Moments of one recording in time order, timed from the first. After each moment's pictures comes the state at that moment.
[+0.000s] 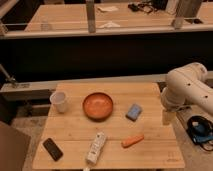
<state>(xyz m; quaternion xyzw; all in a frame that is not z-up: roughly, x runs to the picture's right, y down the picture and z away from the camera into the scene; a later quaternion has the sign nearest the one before) 0.285 0.110 0.684 -0.28 0.02 0.02 0.96</state>
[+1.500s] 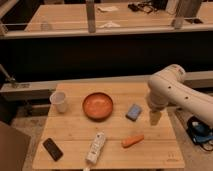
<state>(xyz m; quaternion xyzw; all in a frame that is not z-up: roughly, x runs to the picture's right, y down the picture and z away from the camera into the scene) 0.221 0.119 0.704 -0.28 0.01 -0.02 0.96</state>
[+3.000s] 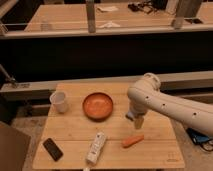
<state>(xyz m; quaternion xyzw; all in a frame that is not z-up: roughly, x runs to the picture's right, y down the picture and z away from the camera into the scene) 0.148 0.143 0.738 -0.27 0.00 -0.04 0.96</state>
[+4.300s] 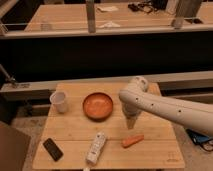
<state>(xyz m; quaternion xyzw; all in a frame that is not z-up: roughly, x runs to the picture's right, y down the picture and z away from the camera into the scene) 0.121 0.150 0.766 -0.28 0.00 -0.04 0.96</state>
